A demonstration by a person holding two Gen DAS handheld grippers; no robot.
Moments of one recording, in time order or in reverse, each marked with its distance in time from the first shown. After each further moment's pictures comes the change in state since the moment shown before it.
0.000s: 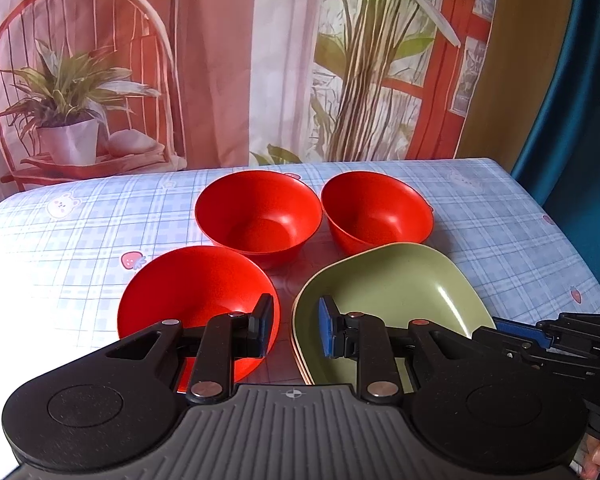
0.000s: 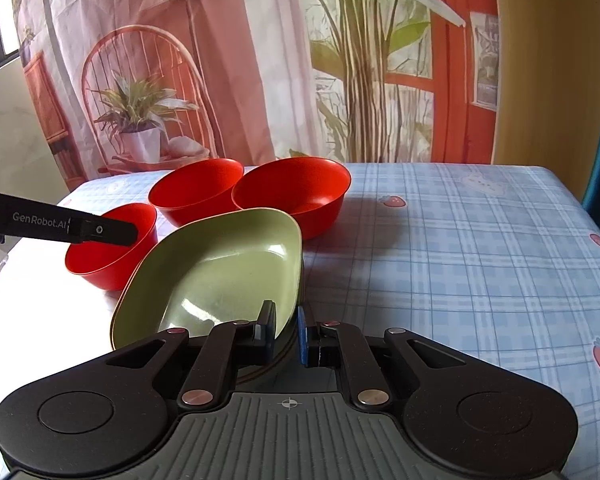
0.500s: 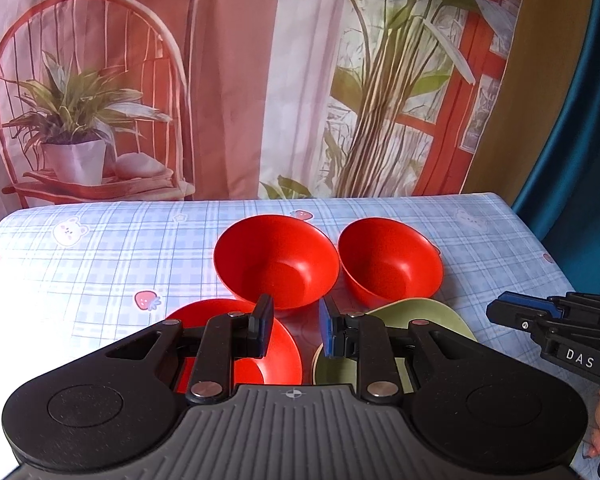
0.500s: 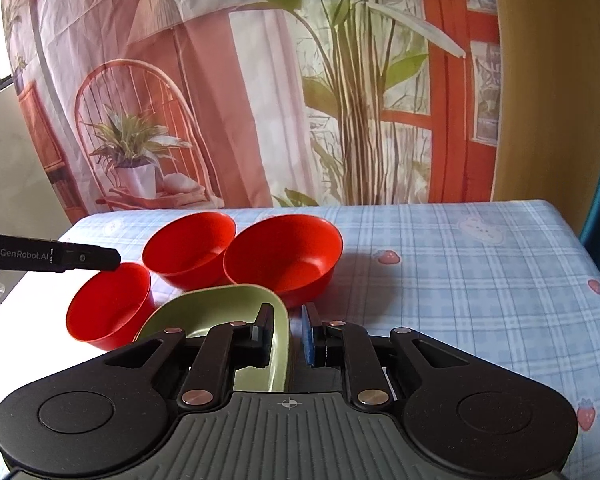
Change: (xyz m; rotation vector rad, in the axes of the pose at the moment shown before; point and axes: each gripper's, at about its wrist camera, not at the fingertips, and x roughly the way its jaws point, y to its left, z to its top) left arm 0.000 0.016 0.033 -0.036 -0.036 -0.011; right arm 0.001 -0.014 0.064 0.016 -0.058 0.016
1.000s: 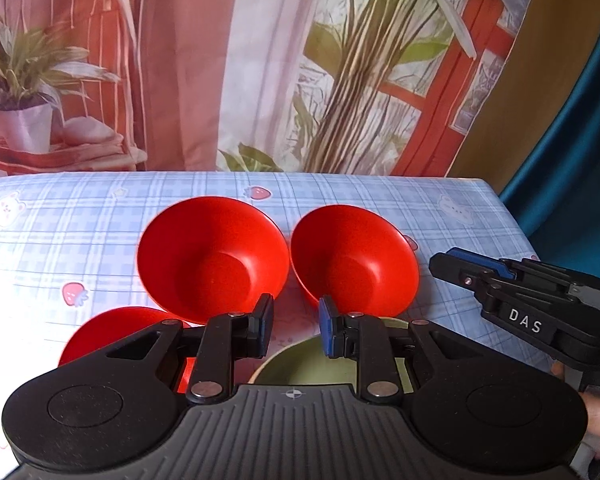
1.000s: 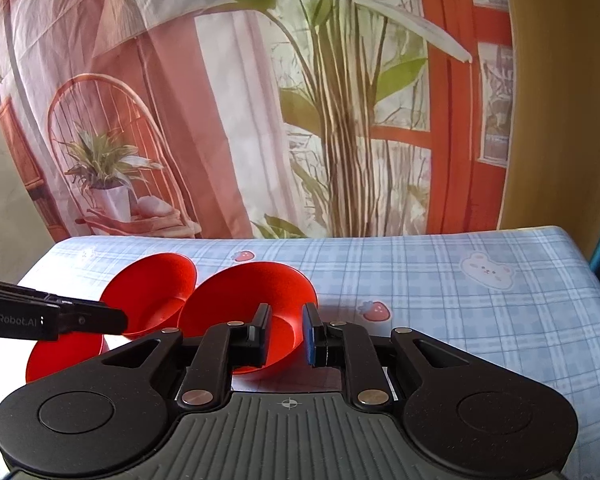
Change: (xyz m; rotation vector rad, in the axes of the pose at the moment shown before) left arm 0.062 -0.025 0.015 -0.056 0.133 -0.093; right arm 0.060 -0.030 0.034 0.024 0.009 -0.011
